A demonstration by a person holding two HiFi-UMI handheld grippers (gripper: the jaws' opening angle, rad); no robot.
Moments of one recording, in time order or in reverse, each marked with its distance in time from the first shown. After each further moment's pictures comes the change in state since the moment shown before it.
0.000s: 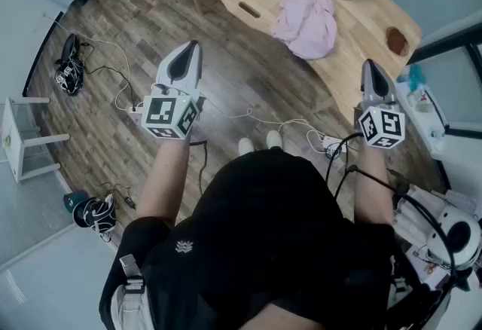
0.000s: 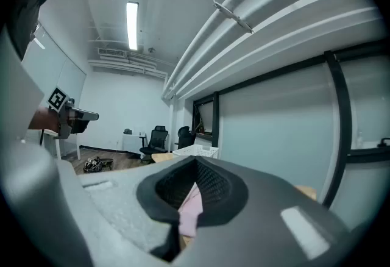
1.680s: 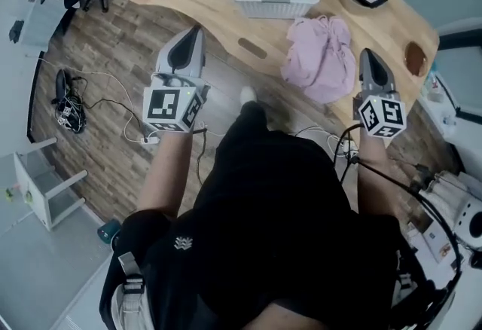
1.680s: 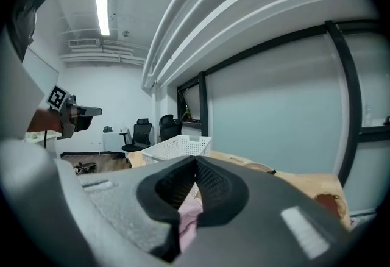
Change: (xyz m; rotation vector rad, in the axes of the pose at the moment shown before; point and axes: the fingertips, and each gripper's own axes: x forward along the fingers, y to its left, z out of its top) left arm 0.320 0.146 -0.007 0.039 0.040 -0.180; right arm 0.288 -0.054 -0.028 0.112 0.120 -0.128
